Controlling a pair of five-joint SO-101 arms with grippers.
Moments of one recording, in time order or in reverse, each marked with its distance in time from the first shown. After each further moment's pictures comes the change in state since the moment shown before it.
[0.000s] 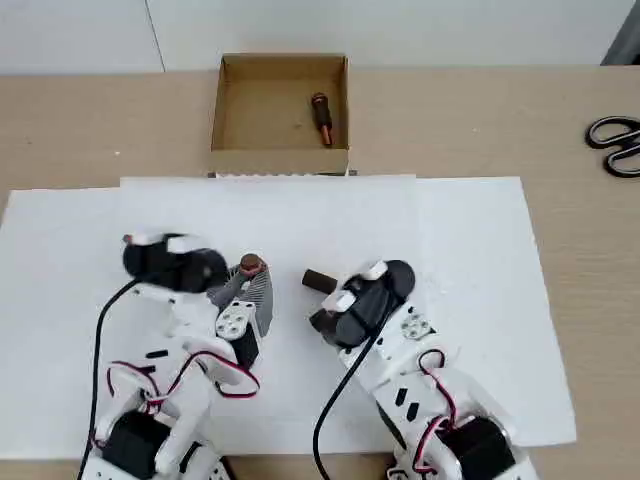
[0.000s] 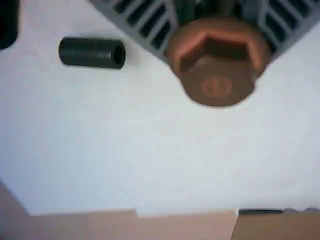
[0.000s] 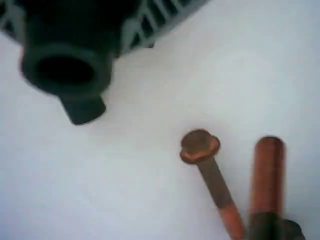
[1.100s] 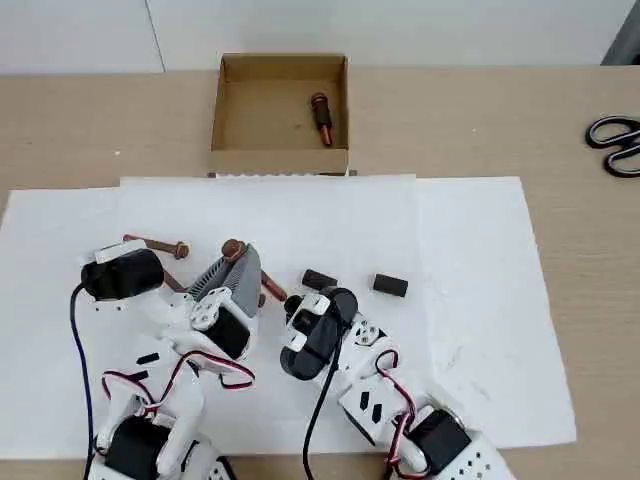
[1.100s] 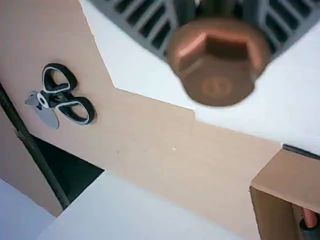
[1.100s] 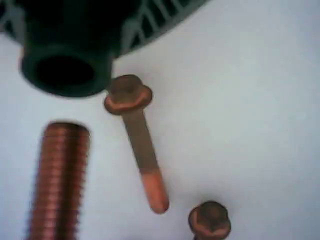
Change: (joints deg) left arm -3.3 -4.8 4.0 -7.2 21.0; right arm -8.9 -3.1 19.6 -23.1 4.8
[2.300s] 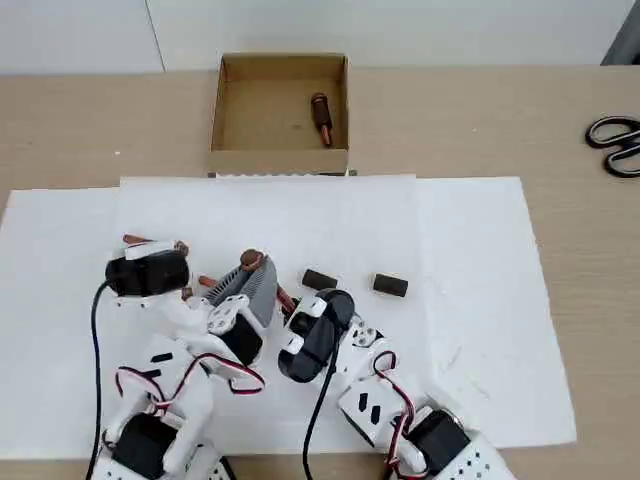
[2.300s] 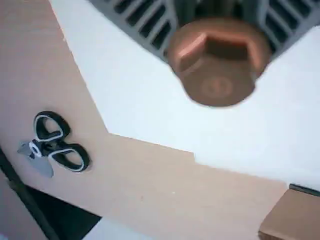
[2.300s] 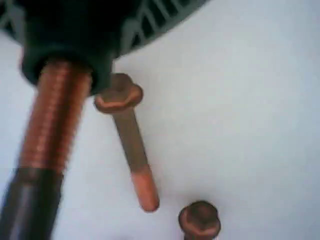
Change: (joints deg) left arm 3.5 0.0 2.9 0.3 -2.2; right arm -0.8 0.1 0.0 0.0 0.1
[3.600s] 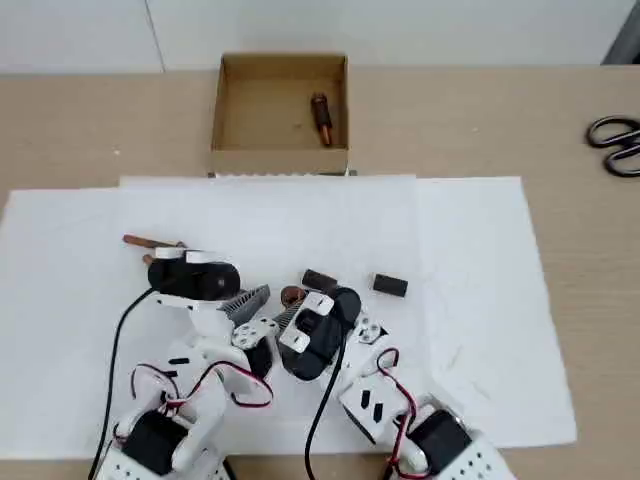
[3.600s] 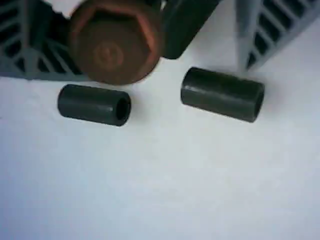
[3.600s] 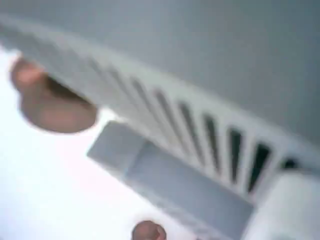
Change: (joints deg) left arm 4.7 -0.1 3.8 8.5 -12.0; right arm 0.5 0.0 0.1 -3.0 0.3
